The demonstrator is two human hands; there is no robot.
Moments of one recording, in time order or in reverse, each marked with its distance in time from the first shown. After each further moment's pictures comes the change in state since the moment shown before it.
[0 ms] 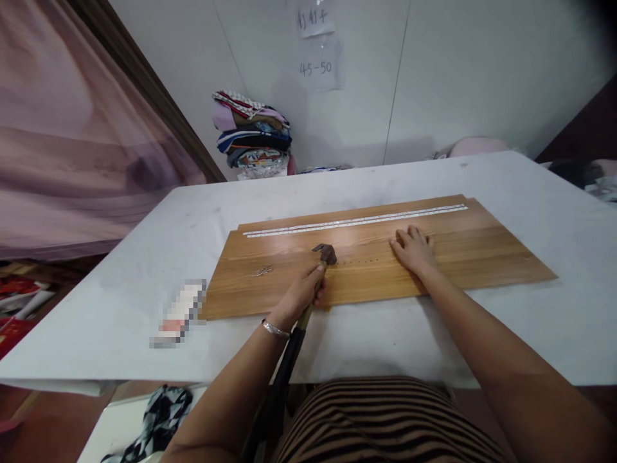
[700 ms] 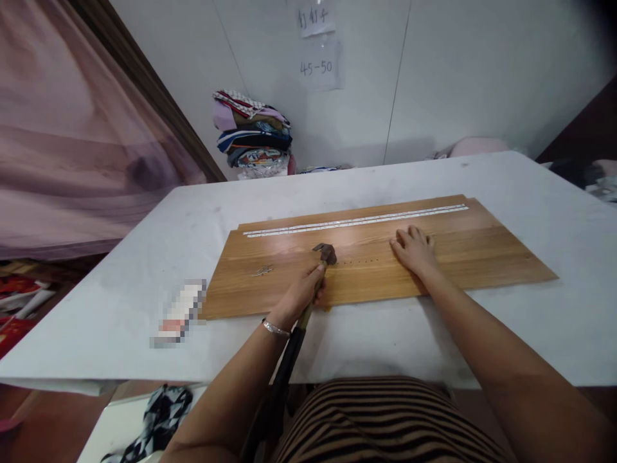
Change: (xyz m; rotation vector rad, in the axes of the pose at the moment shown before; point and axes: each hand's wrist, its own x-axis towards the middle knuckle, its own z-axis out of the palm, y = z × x) left_hand 0.000 0.001 0.000 -0.006 0.004 0.000; right_hand 0.000 0.002 0.003 -0.013 0.028 -0.013
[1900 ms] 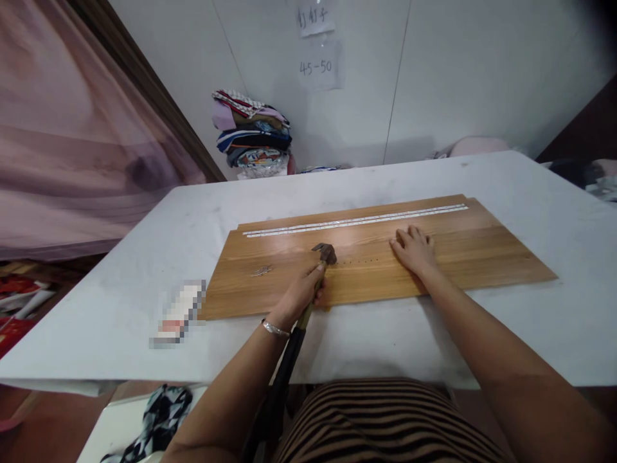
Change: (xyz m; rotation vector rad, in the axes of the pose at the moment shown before) left_hand 0.000 0.000 0.000 0.004 -0.001 -0.003; right_hand 0.001 0.000 0.001 0.009 -0.010 0.004
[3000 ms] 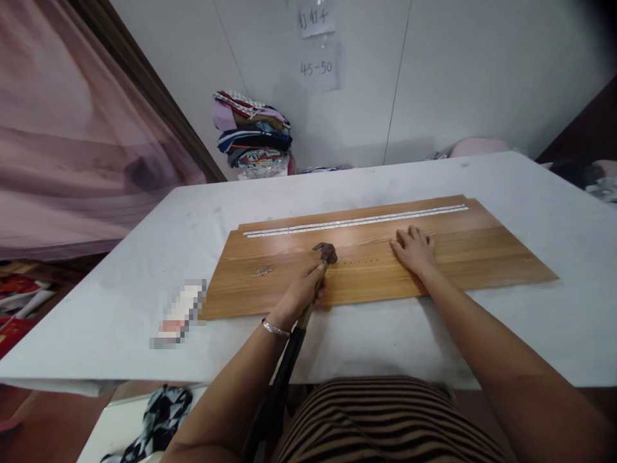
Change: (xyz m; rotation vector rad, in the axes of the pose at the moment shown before) left_hand -0.002 0.003 0.002 -0.013 0.001 -0.003; right_hand -0.001 -0.002 -0.003 -0.017 -0.010 0.002
